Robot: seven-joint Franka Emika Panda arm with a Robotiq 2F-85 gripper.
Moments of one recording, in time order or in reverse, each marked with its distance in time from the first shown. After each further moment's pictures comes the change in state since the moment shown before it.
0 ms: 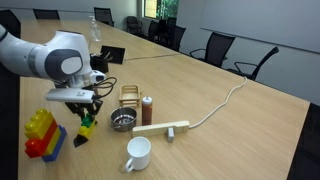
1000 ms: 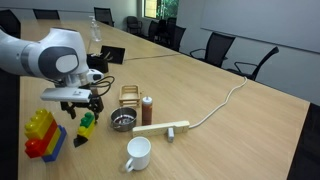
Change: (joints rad) arm 0.005 -0.039 -0.002 -0.041 -0.003 0.008 0.005
